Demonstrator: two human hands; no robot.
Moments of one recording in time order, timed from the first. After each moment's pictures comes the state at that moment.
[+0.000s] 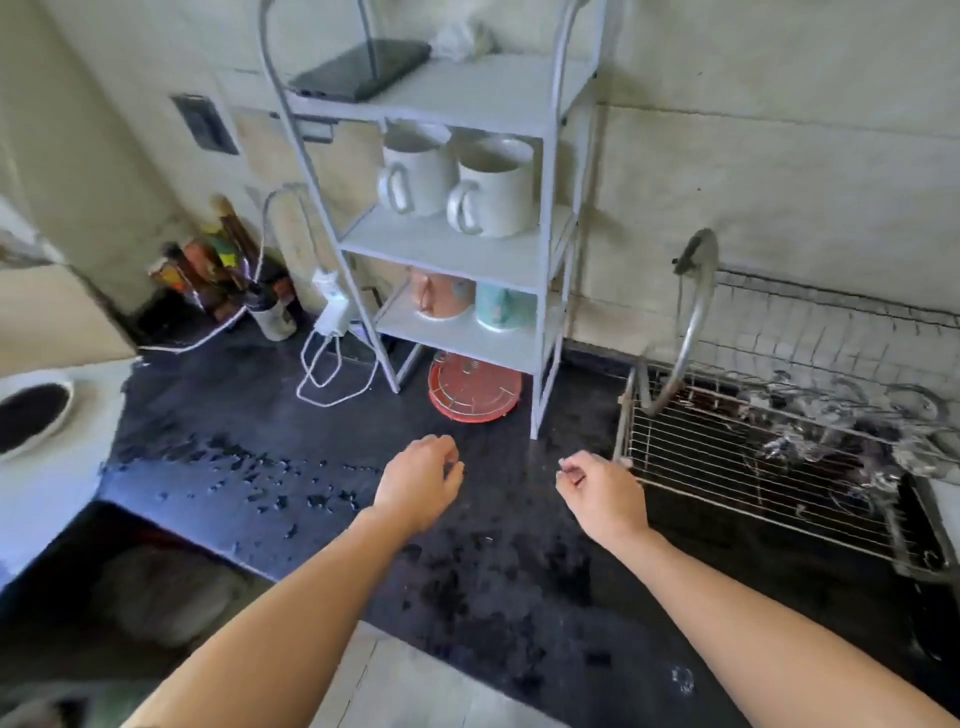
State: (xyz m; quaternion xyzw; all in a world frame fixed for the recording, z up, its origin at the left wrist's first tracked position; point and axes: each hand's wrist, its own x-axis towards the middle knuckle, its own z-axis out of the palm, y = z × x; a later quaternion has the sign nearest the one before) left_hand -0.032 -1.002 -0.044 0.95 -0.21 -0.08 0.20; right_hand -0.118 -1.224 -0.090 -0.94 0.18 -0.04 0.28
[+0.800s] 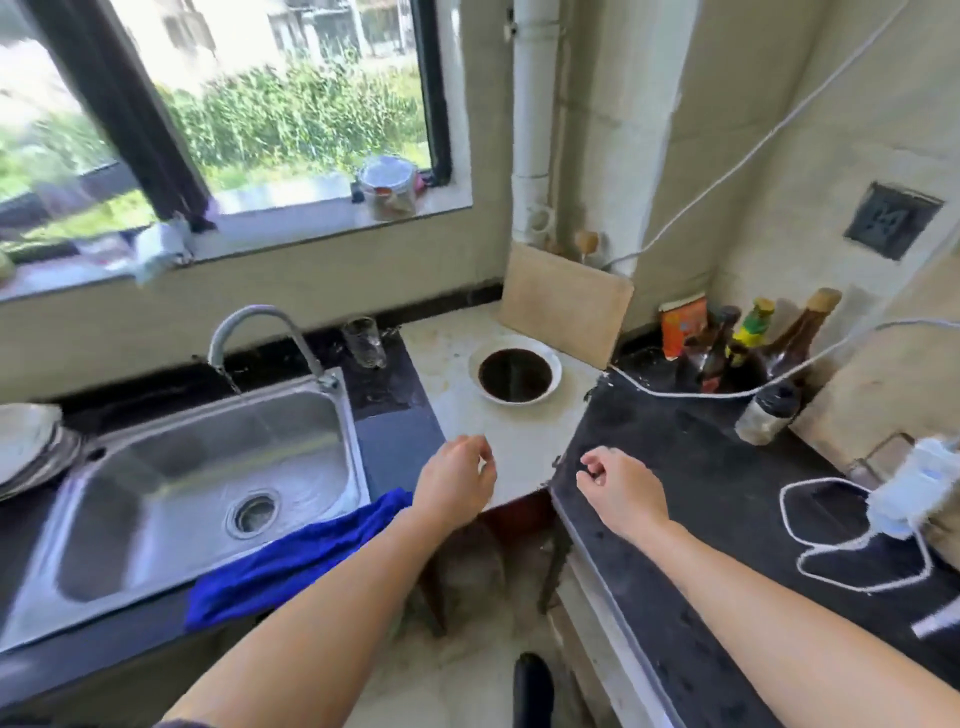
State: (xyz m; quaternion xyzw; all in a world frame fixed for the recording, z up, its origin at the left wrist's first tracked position) left_hand 0.028 -0.448 -0.005 0.95 0.18 0.06 0.25; right_hand 0.138 -0.644 -0.048 -0.95 -0.20 0.09 0.24
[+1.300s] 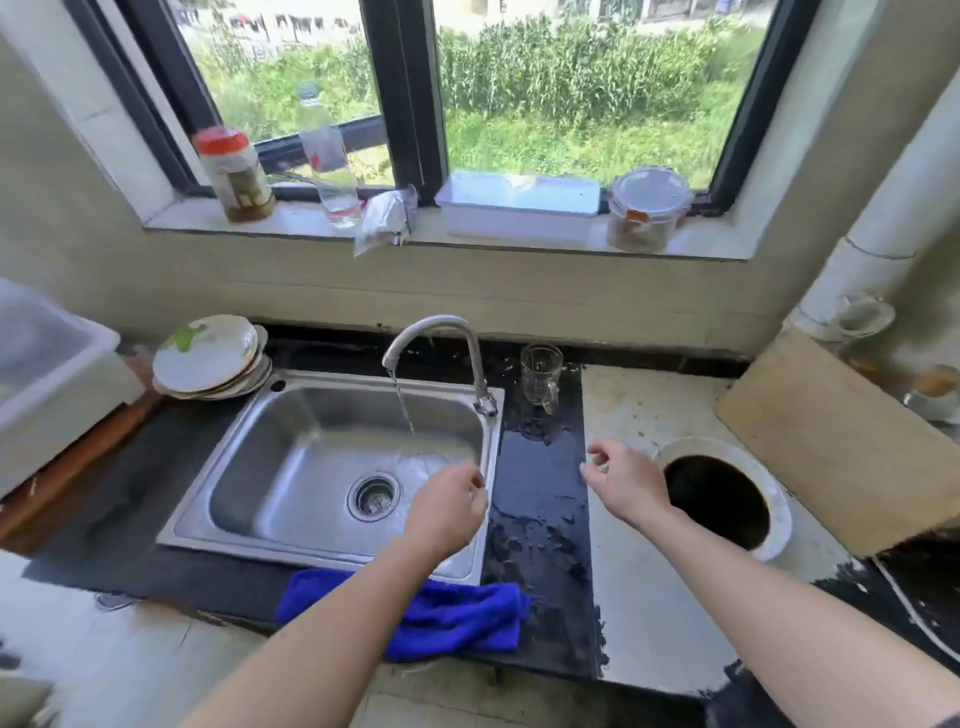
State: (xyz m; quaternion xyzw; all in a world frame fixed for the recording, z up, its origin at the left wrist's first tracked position) left_hand 0.029 -0.240 -0.040 0.85 0.45 0.07 0.27; right_hand 0.251 -0.331 -0.062 -0.87 -0.40 0.19 0.19
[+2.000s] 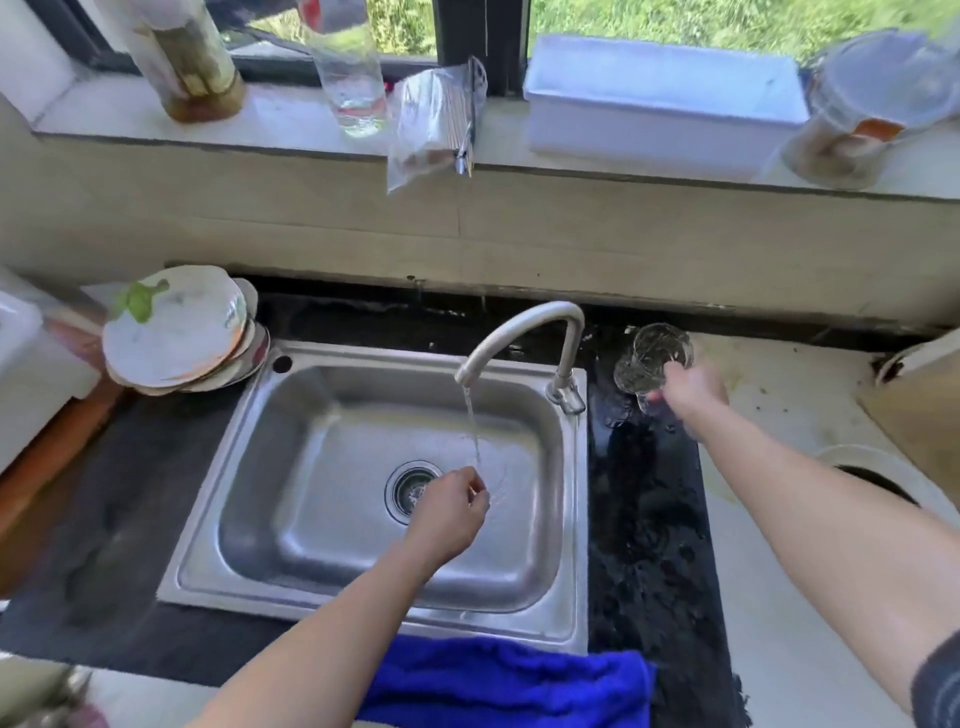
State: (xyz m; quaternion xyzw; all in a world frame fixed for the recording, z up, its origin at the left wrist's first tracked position) left_hand -0.018 -0.068 -0.144 0.79 0.48 -0.02 0.38; right_hand 0.302 -0.121 -0.132 -0.92 -0.06 0.26 0.29
